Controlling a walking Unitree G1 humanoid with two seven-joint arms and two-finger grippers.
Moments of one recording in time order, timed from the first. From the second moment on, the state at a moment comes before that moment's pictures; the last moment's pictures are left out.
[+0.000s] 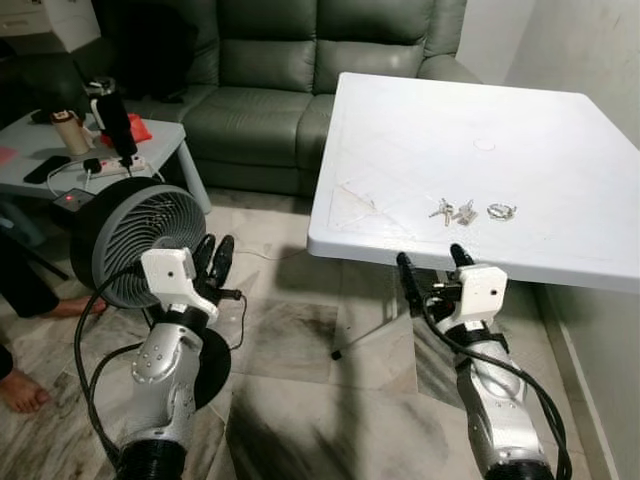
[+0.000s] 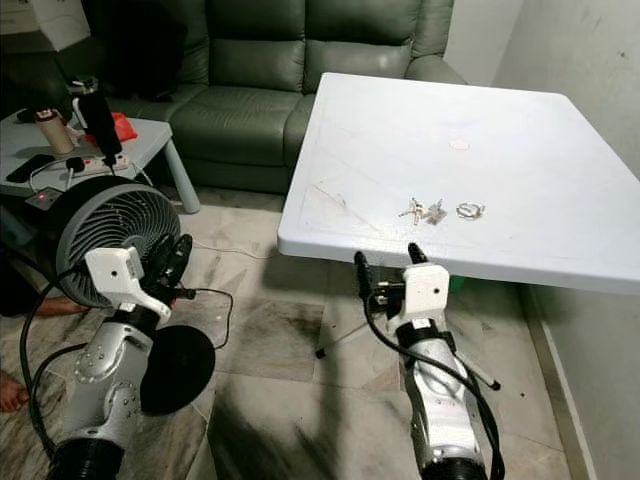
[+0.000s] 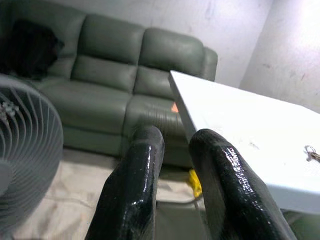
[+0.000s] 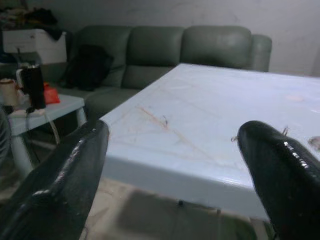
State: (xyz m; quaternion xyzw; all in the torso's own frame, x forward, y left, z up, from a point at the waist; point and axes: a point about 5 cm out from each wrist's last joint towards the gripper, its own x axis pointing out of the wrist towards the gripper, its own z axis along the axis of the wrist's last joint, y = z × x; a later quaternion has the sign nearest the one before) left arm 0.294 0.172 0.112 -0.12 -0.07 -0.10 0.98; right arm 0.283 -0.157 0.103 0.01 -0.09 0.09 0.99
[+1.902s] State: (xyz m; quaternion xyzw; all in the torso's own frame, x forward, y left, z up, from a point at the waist) left arm 0.307 0.170 0.132 -0.11 -0.06 -0.13 0.98; right arm 0.292 -0.140 0.127 0.02 -0.09 0.12 0.99
